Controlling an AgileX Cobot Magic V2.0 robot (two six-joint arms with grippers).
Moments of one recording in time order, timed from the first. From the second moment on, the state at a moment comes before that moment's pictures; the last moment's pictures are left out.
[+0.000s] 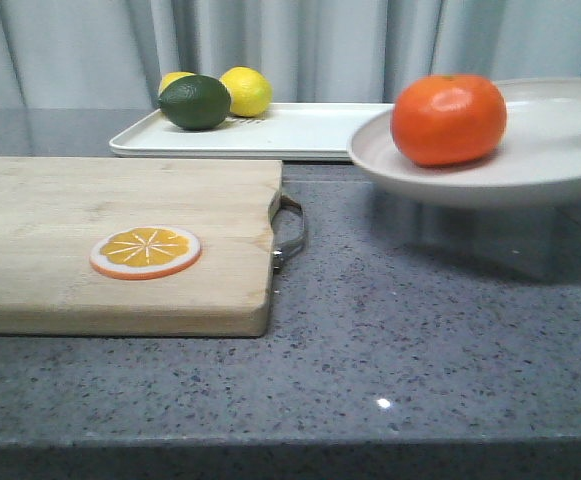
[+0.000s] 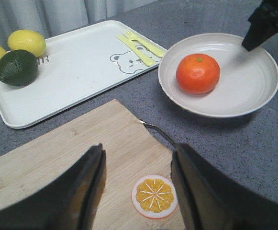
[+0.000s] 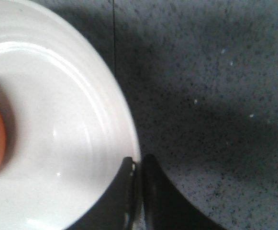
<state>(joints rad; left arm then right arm) -0.66 0.71 -0.82 -0.06 0.56 0.01 0.08 1.41 -1.25 0.14 1.02 0.09</state>
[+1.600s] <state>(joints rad) -0.66 0.71 -0.82 -0.06 0.56 0.01 0.12 2.32 -2.31 0.46 1.04 -0.04</state>
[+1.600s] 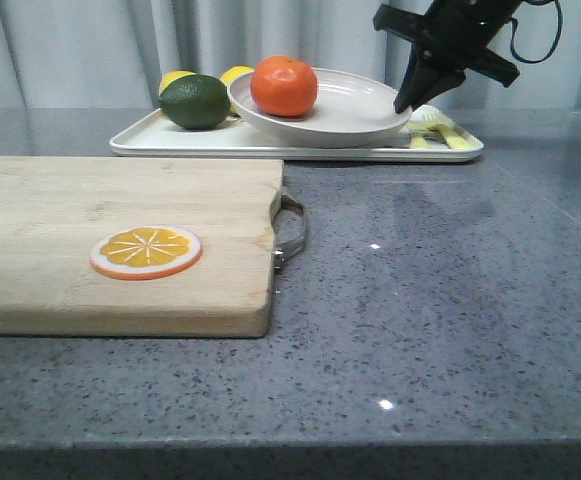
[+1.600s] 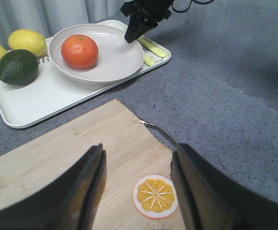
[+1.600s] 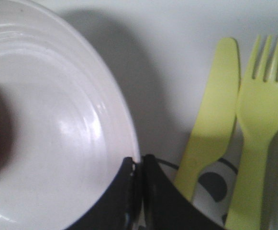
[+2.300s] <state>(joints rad) -0.66 0.73 -0.82 -0.06 0.56 0.01 0.12 2.33 -2.31 0.40 0.98 -0.04</state>
